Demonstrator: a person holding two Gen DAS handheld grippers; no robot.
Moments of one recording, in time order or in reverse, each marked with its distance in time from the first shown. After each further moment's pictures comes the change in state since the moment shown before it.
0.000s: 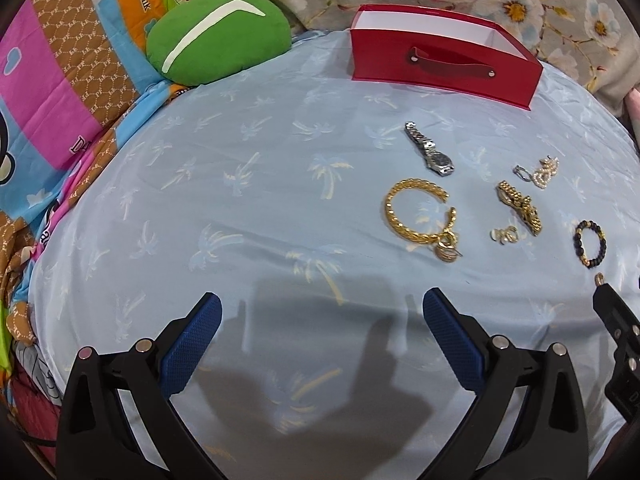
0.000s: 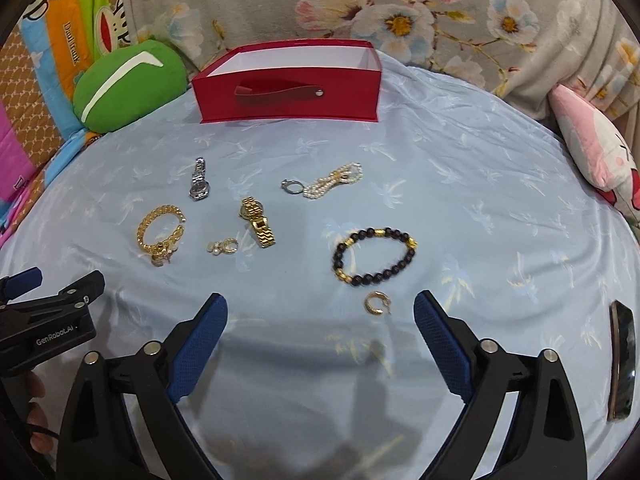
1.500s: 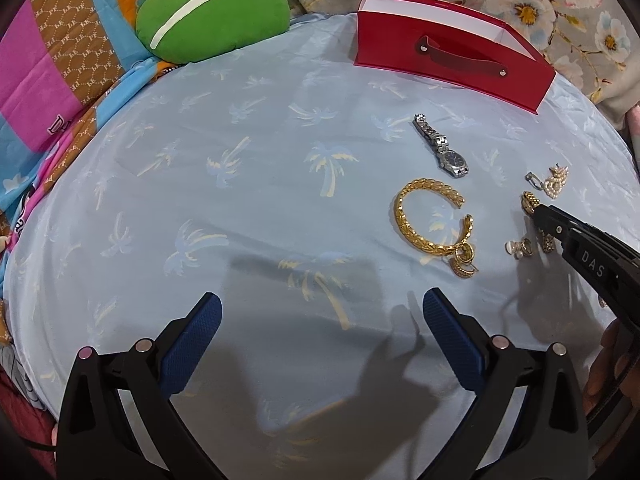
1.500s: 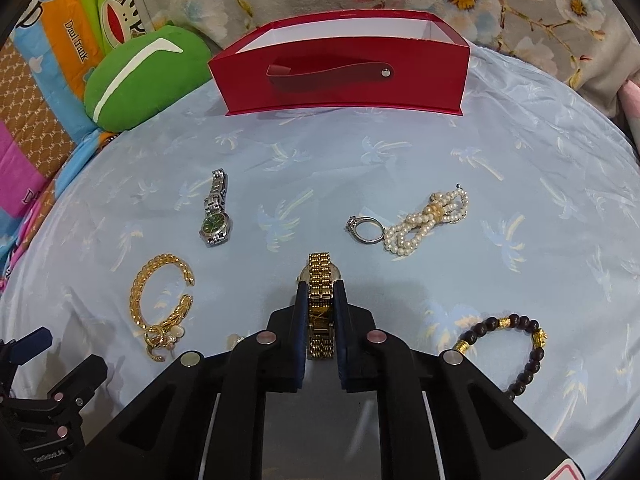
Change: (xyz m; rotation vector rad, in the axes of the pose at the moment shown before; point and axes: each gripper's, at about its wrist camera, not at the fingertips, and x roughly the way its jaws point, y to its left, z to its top) left arm 0.030 0.011 0.009 -0.042 0.047 -0.073; right arm 0.087 0.022 0.051 0.007 0.049 0.167
